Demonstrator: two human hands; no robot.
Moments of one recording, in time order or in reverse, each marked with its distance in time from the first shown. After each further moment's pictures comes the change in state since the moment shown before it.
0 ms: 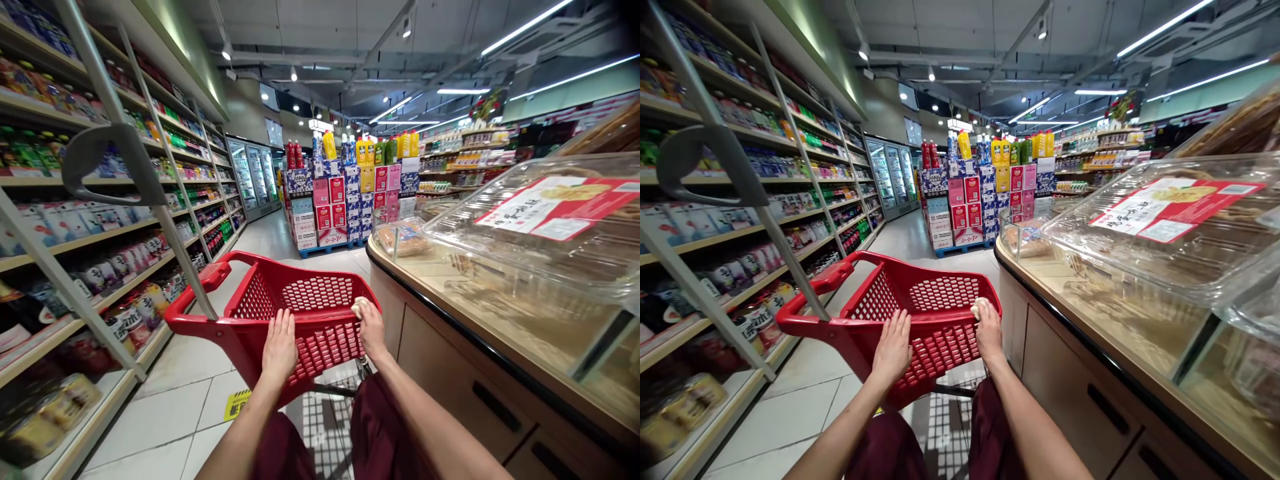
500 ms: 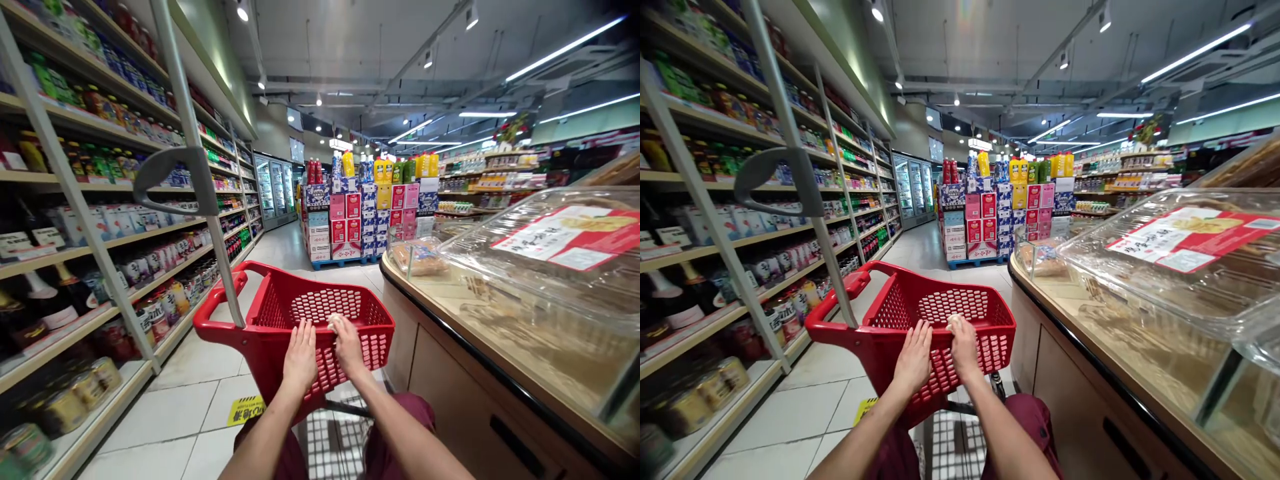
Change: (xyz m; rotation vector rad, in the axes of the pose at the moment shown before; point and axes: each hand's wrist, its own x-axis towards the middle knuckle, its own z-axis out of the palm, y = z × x) left_hand -0.015 0.015 -0.004 -0.033 -0.015 0.059; right_hand -0.010 -0.057 0.022 0.136 -0.139 -0.108
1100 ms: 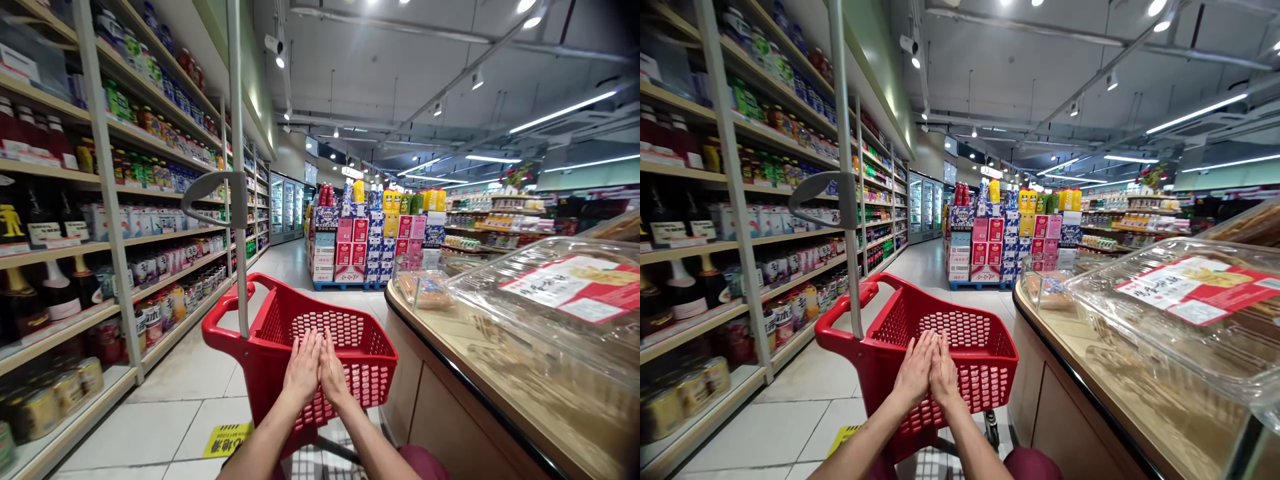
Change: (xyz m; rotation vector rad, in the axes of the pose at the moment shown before) left_hand 0.017 -0.006 0.005 -0.046 0.227 0.002; right_hand 0.010 -0.065 0.011 0.257 -0.164 0.090
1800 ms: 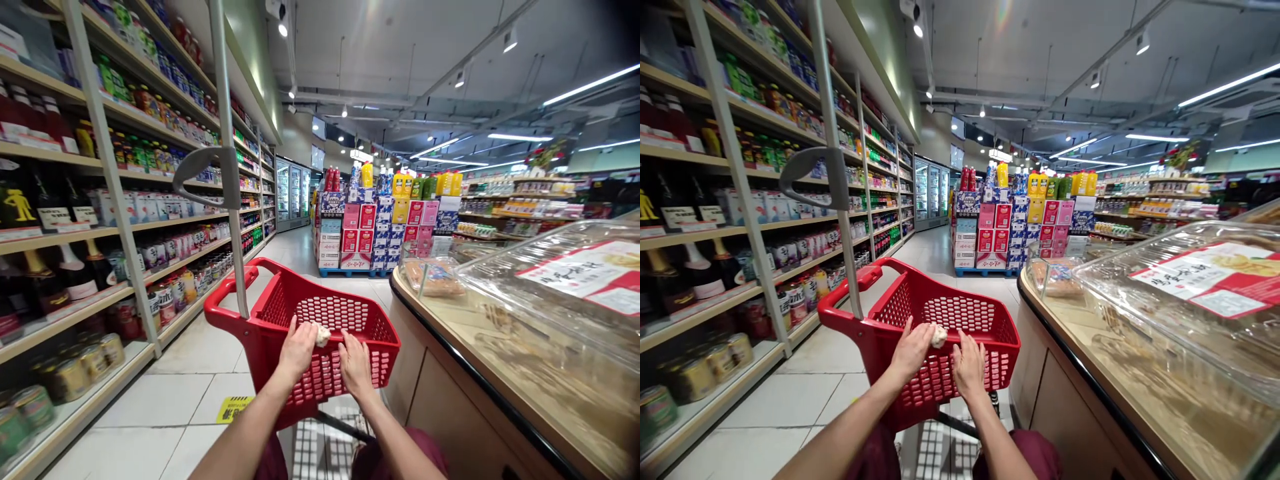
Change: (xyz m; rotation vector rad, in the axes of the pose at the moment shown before) left_hand 0.005 -0.020 -0.010 0.058 -0.046 0.056; right_hand -0.019 0.063 -0.043 -0.297 -0.007 0.050
